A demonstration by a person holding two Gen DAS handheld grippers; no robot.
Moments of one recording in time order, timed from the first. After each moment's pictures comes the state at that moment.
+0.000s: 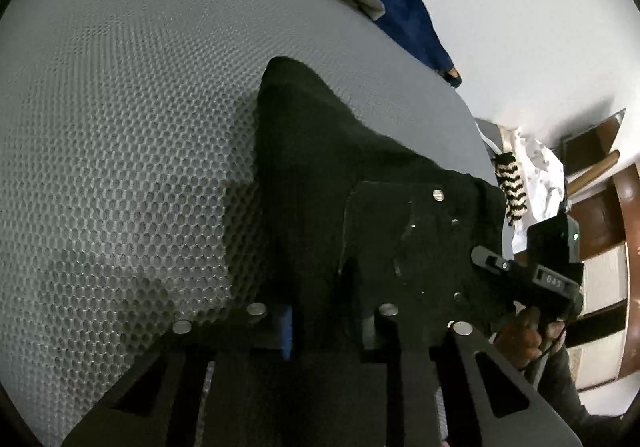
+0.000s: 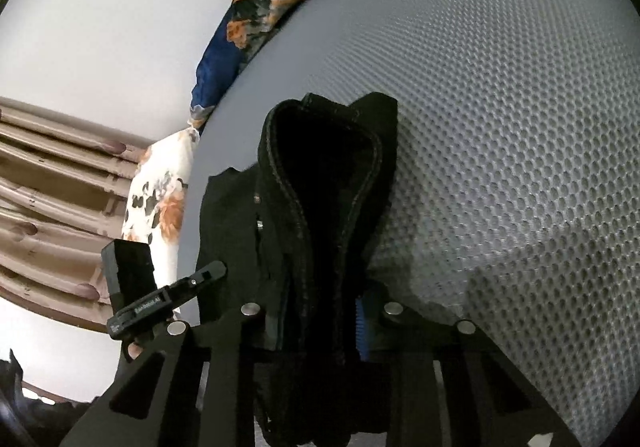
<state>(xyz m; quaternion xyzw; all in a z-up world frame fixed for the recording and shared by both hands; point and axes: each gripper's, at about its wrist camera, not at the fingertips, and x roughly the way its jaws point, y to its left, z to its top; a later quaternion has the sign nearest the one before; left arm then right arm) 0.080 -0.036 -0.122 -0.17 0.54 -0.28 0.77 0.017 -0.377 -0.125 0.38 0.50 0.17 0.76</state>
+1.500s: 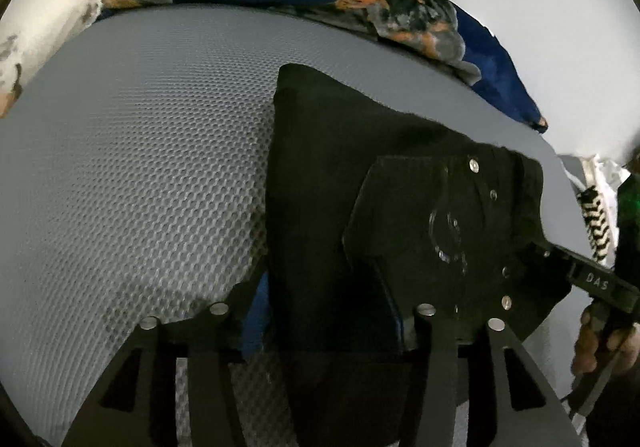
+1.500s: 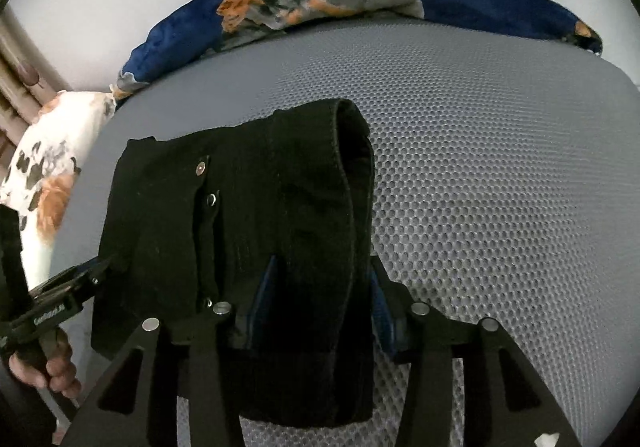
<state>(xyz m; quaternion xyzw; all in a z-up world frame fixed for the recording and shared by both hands) 0.182 0.014 -0.113 -0.08 0.50 -0.15 0.85 0.154 -0.274 -0.107 0.13 0.52 0.05 0.84</state>
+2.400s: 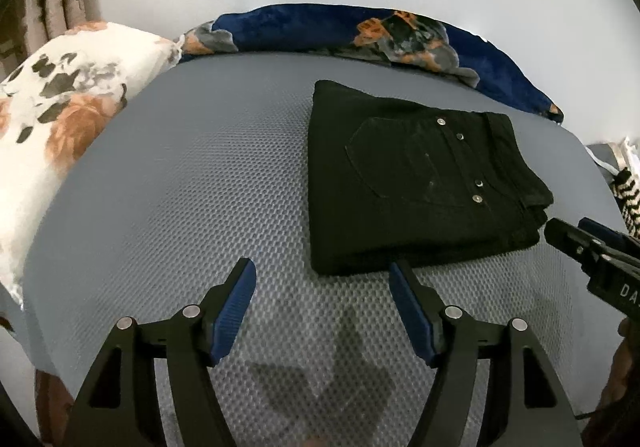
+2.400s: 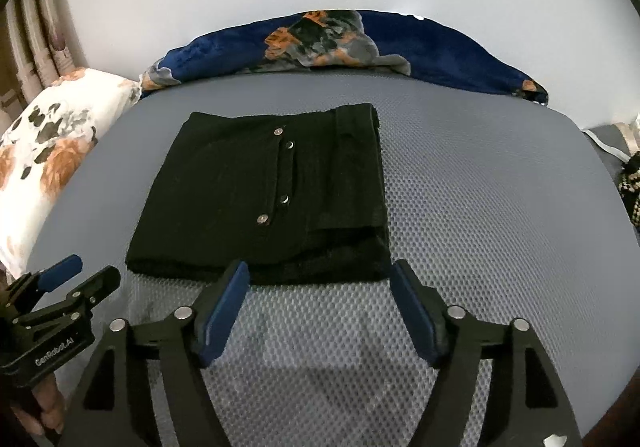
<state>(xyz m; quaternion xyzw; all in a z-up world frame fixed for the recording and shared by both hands) 0.037 -0.001 -0.068 -0.01 0.43 -0.04 0.90 0.031 -0.213 -0.048 0.04 0.44 0.00 0.90</state>
